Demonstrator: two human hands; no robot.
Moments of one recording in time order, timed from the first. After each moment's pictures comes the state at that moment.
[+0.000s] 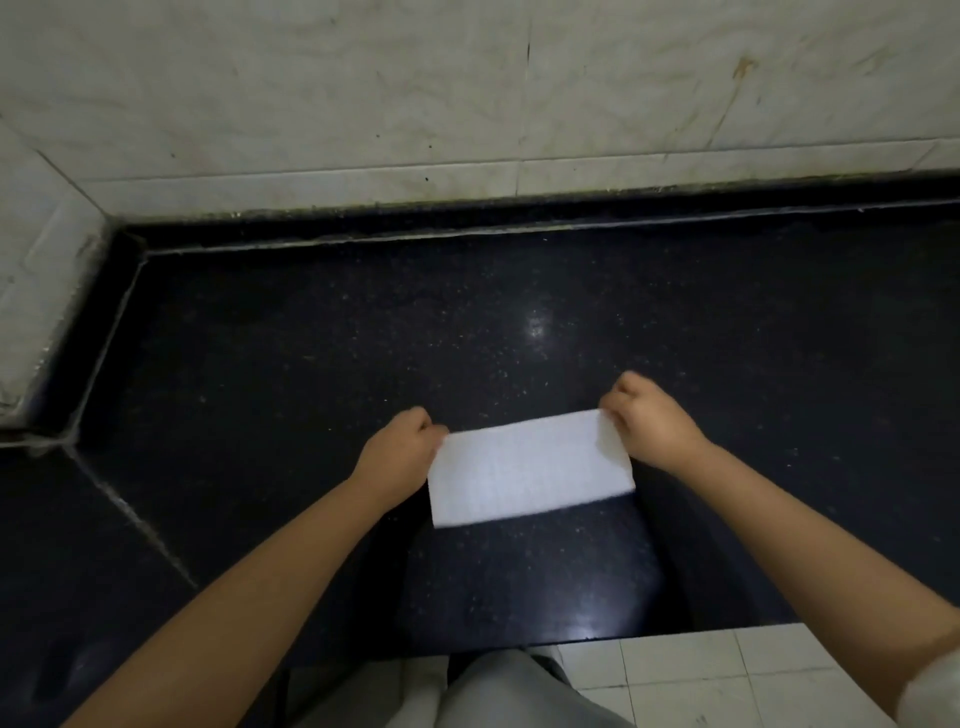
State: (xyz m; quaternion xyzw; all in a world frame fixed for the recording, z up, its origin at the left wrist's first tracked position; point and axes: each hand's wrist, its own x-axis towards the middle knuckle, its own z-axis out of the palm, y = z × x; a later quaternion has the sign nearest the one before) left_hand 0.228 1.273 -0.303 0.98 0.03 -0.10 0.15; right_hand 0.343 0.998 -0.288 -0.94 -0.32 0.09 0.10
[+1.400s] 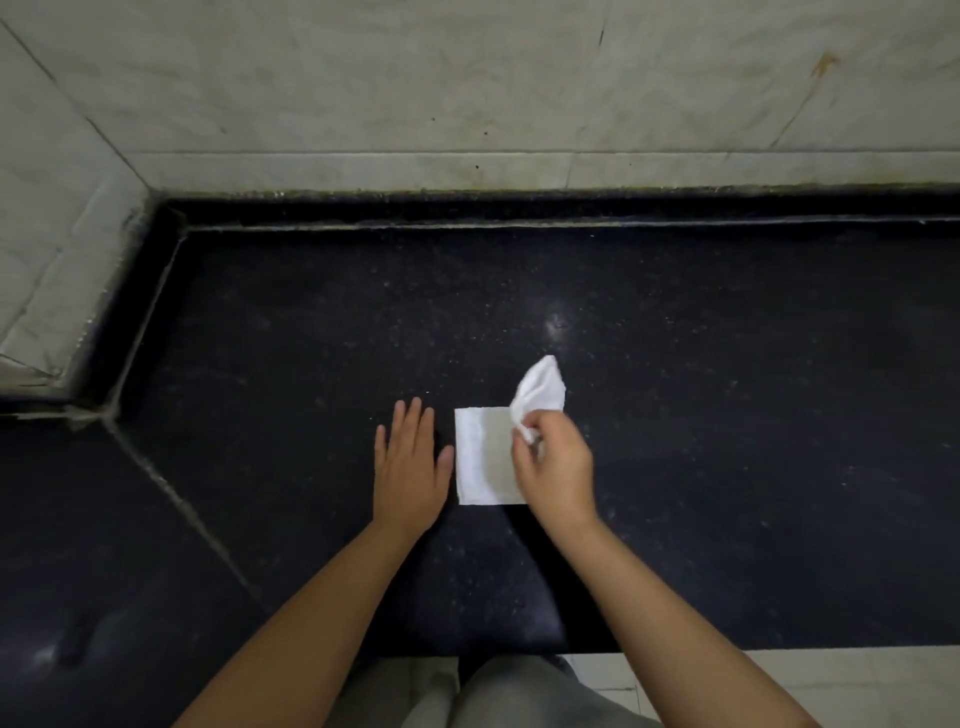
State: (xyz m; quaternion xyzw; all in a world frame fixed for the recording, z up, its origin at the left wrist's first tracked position) left_hand 0.187 1.289 -0.343 0.97 0.18 -0.03 0.19; right_hand 0.243 1.143 -0.298 -0.89 -0.13 -0.06 0.44
